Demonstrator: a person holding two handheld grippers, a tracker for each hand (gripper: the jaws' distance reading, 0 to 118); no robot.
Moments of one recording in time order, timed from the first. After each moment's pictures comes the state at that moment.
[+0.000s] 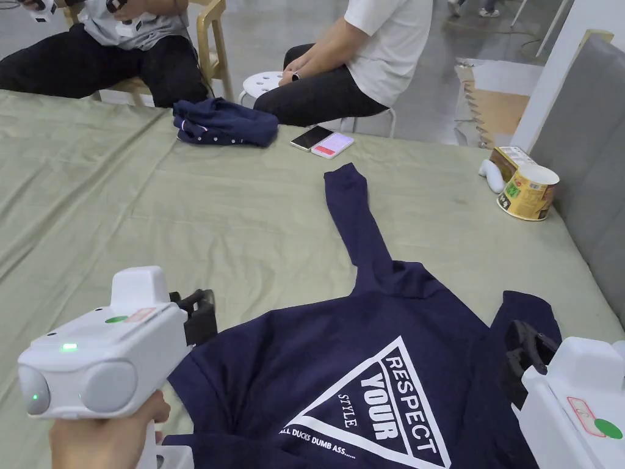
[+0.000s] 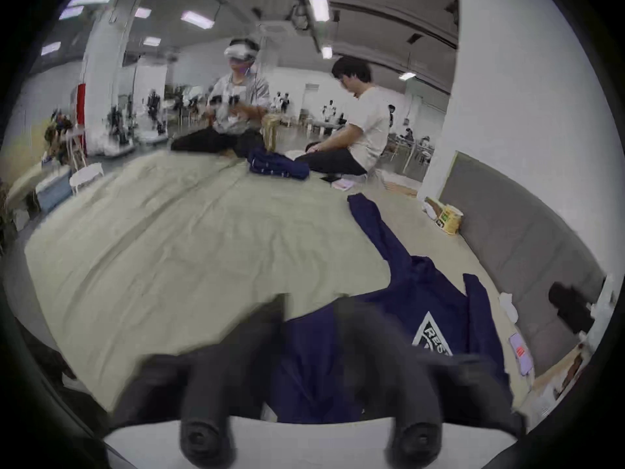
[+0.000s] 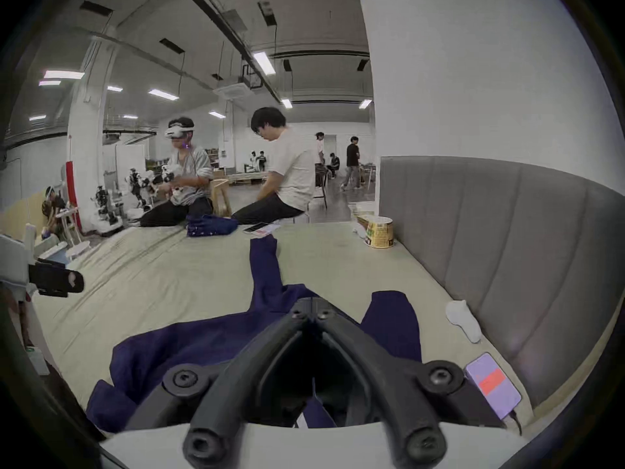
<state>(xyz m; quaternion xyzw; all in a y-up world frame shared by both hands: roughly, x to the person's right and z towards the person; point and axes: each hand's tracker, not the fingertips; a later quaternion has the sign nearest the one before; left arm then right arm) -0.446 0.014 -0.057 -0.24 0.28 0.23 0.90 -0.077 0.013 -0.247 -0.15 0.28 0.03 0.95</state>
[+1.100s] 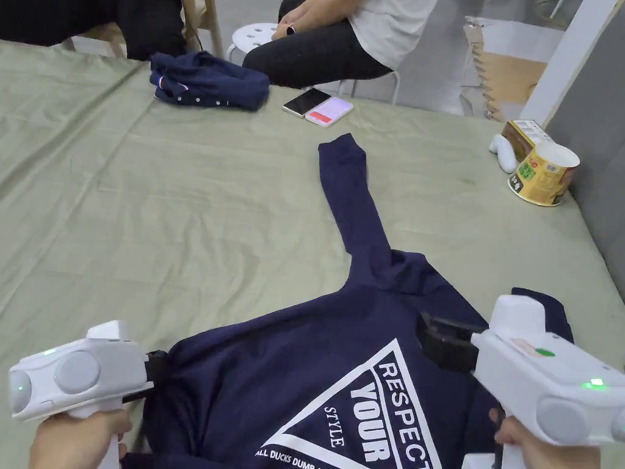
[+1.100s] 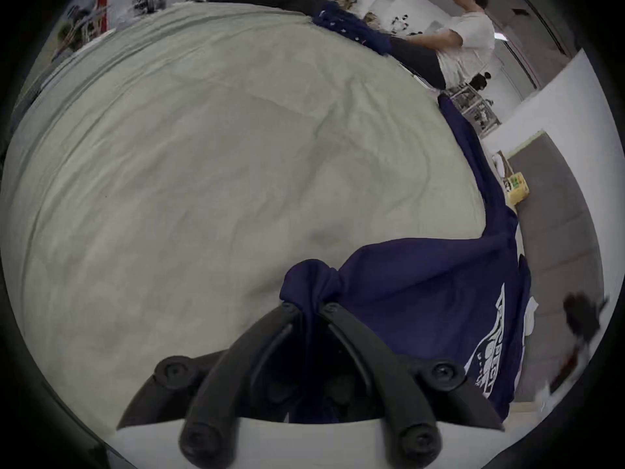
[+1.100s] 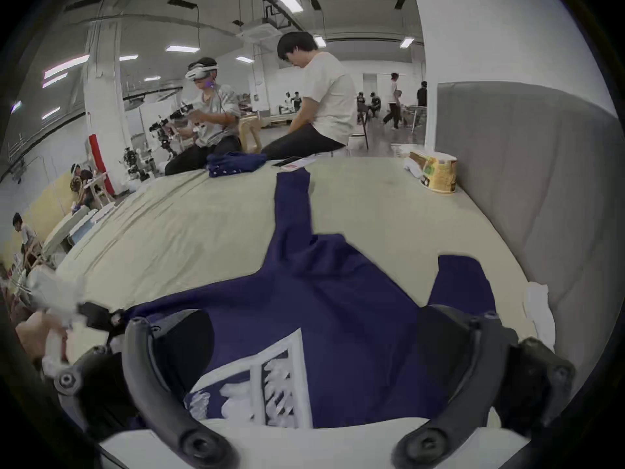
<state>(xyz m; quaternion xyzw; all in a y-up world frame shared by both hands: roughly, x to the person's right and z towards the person) -0.531 -0.141 -0.108 -0.42 0.29 0.38 0.77 -0.166 -0.061 -0.412 -0.30 0.36 0.07 0.88</state>
